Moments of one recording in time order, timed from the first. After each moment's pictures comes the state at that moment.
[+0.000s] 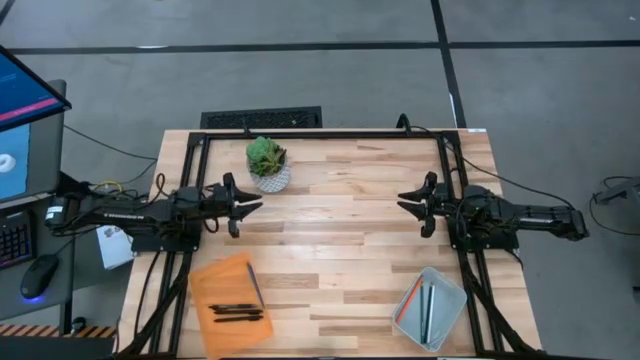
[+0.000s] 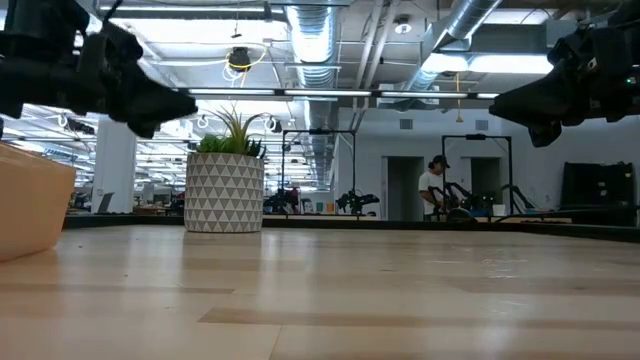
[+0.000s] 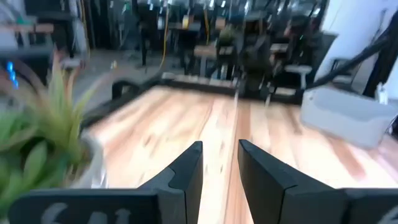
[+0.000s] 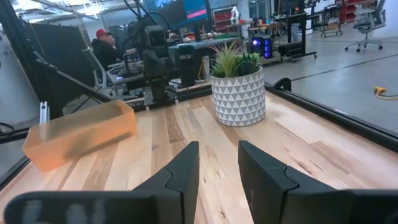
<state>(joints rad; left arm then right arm) 0.12 0.52 0.01 0.50 -0.09 -0.08 -0.09 0.07 0.01 0.01 0.08 0.13</state>
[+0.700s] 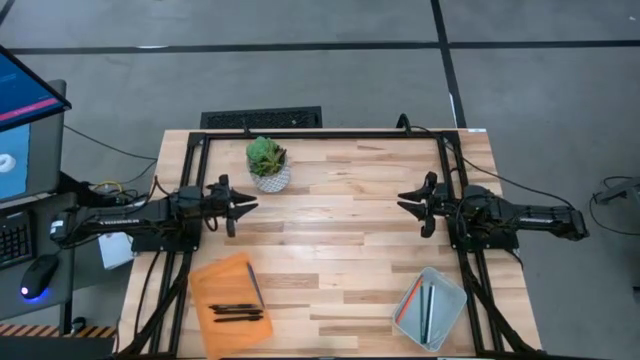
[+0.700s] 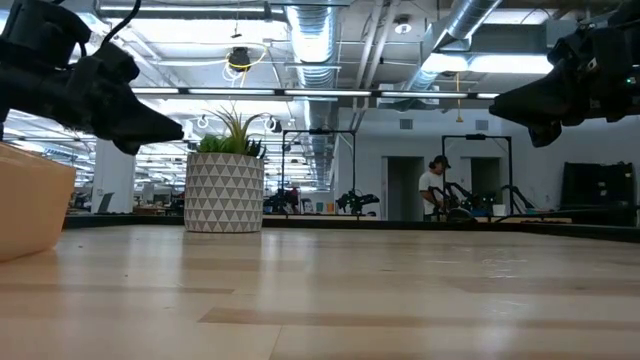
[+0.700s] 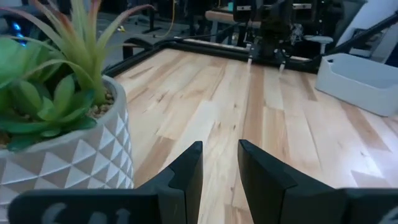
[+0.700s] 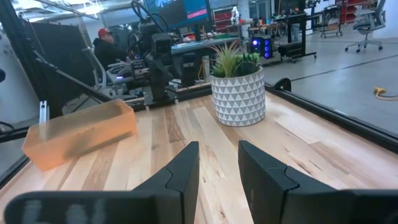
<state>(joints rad) 0.19 0.31 0.01 0.13 -0.05 -0.12 -0.09 0.07 0.01 0.01 0.08 0.13</state>
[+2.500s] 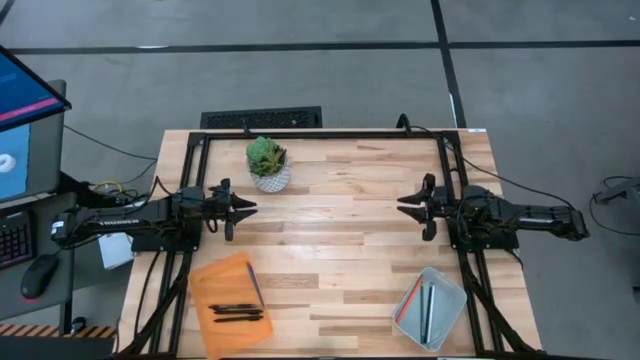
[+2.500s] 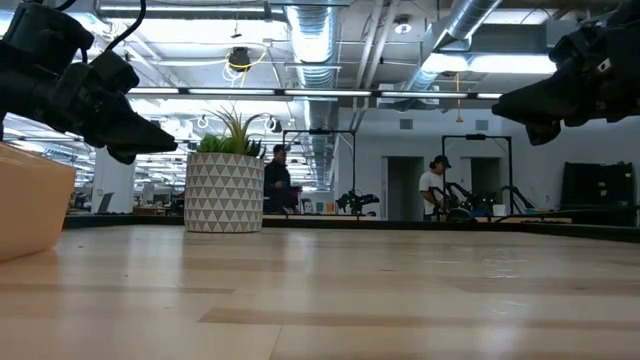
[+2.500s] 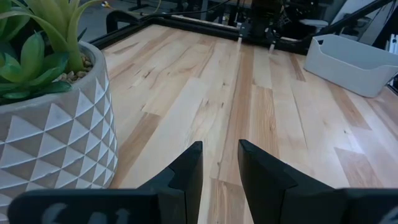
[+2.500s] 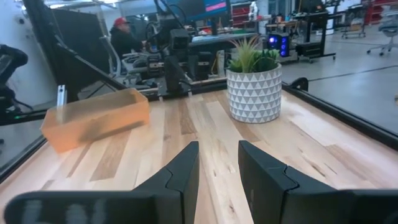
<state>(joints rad) 0.19 0.29 0.01 0.03 0.01 -0.15 -0.09 0.07 0.01 0.00 0.00 0.08</state>
